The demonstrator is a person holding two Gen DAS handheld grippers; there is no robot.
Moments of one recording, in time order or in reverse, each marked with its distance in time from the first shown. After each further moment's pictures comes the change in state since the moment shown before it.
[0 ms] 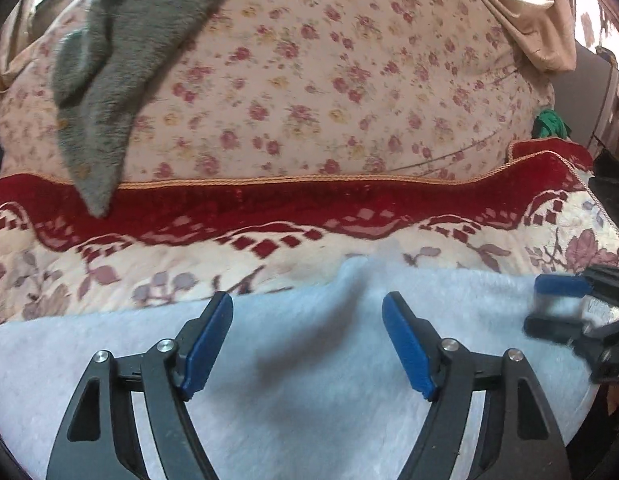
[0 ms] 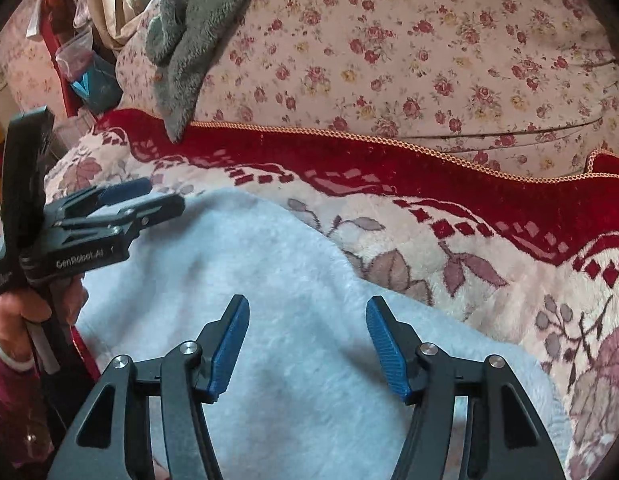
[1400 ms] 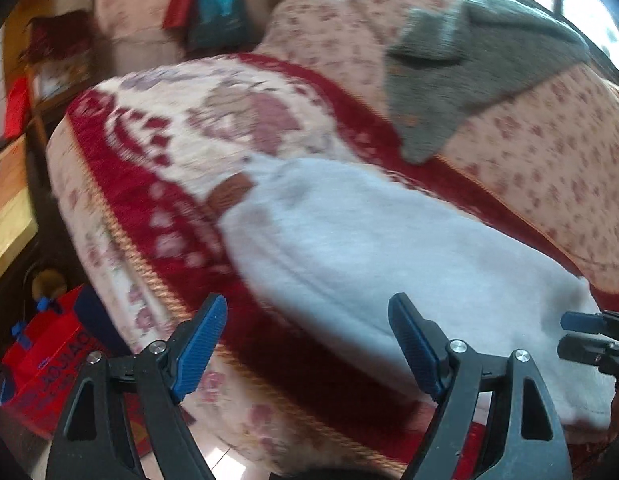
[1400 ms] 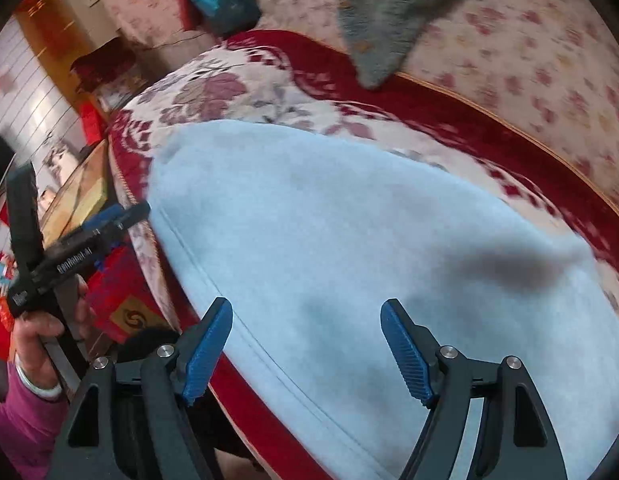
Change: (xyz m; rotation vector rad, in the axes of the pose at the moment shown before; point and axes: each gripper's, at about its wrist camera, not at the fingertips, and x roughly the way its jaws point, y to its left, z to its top) left arm -0.151 0.256 -0.183 -0.587 -0.073 0.414; right arm 0.102 0.255 0.022 -0.287 0.184 0.322
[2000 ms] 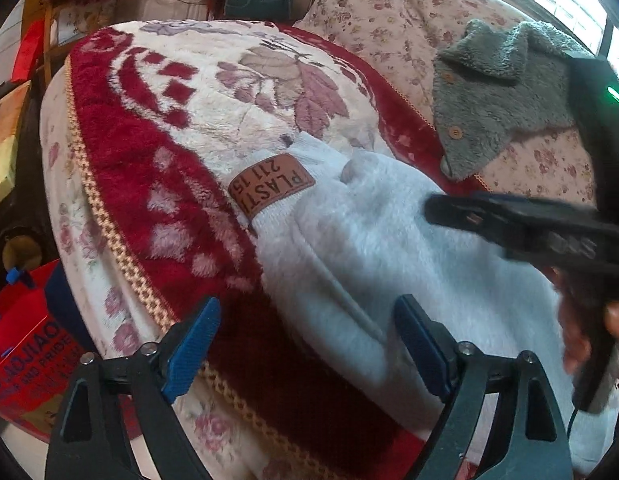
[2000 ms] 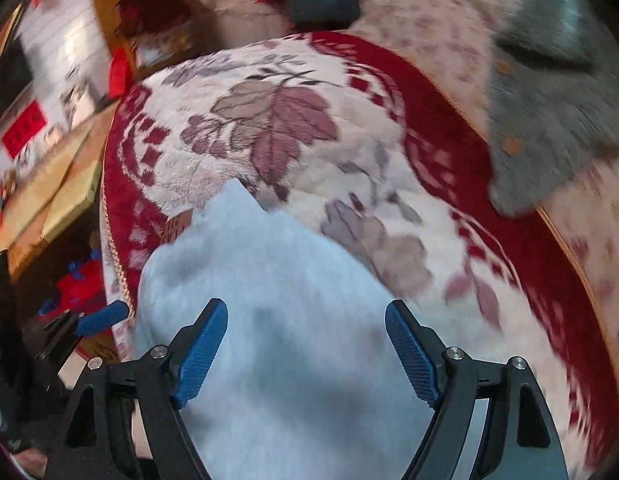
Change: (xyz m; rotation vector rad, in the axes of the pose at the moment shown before) left arm 0.063 0.037 0.016 -0.137 0.036 -0.037; right arm 0.144 0.103 0.150 -0.347 0.002 -0.048
